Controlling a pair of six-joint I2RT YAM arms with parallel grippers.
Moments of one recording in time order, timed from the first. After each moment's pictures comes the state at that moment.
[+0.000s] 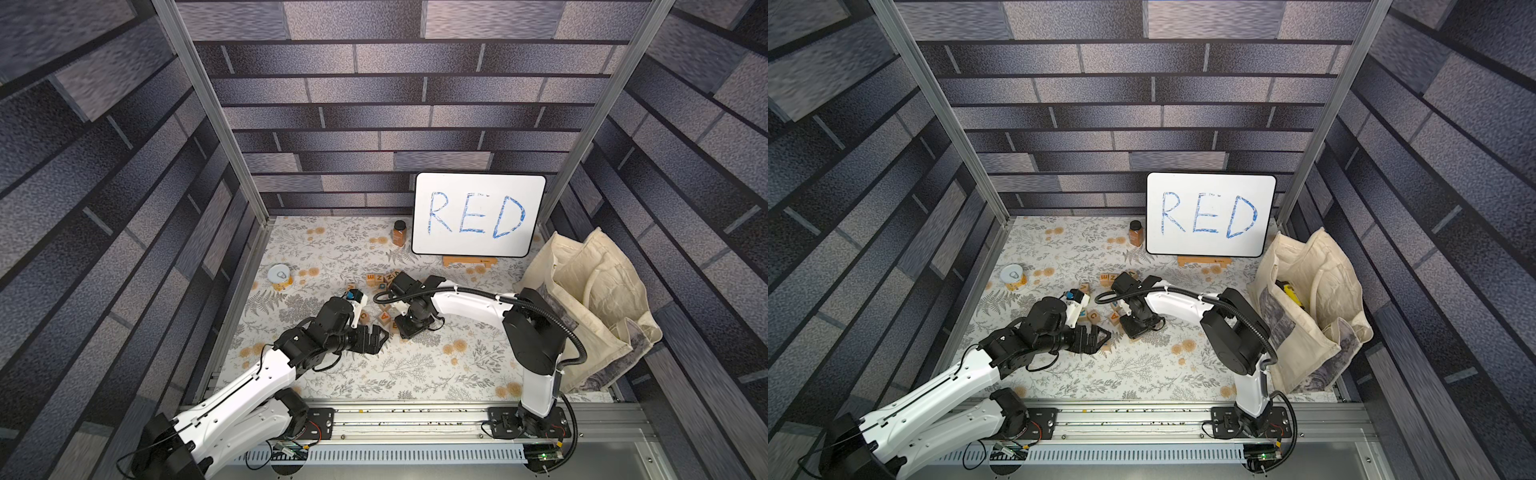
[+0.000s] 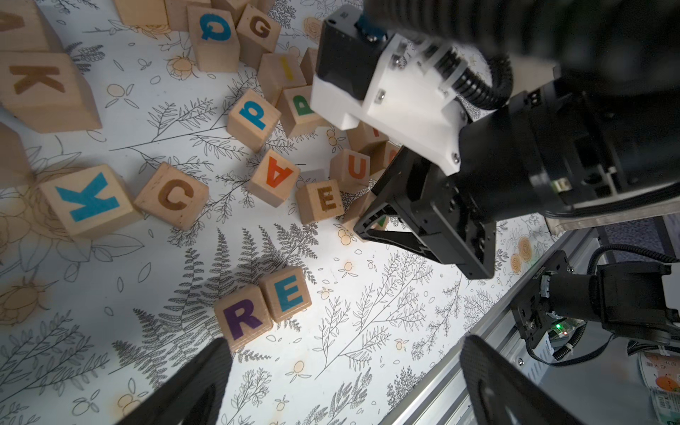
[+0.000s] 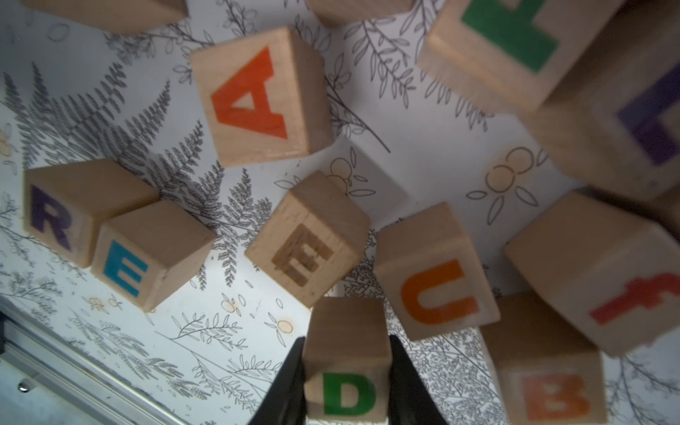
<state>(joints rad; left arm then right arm) -0.67 0.88 0.60 -0.48 0.24 -0.50 0.89 1.90 1.35 -0.85 -0.17 0.31</state>
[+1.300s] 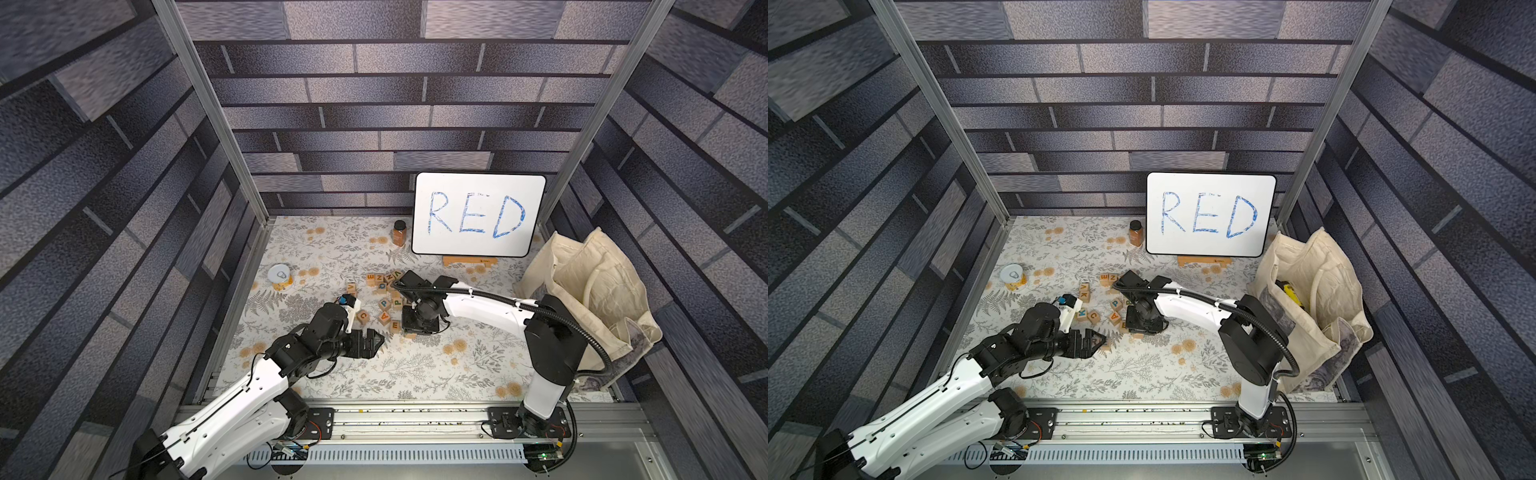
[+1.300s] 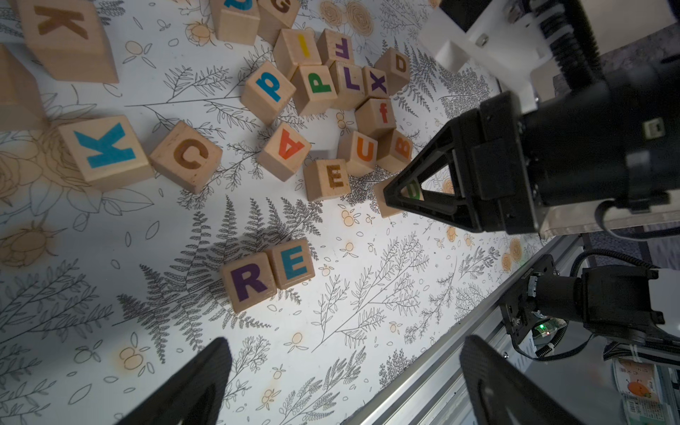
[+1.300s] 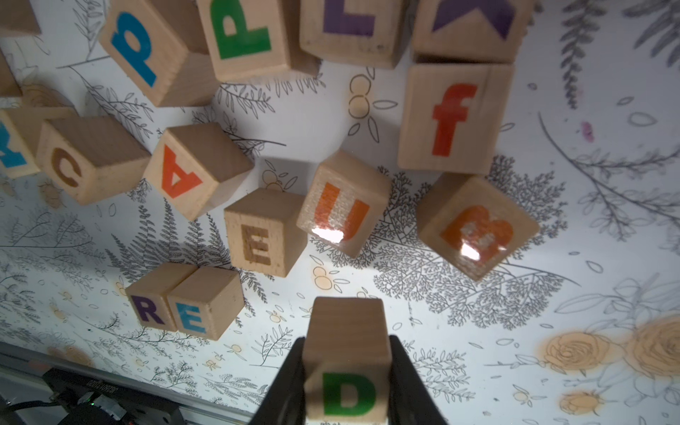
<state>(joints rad) -0.68 0.79 0.57 -0.55 0.24 -0.58 0.89 1.78 1.28 -0.85 -0.12 0.91</state>
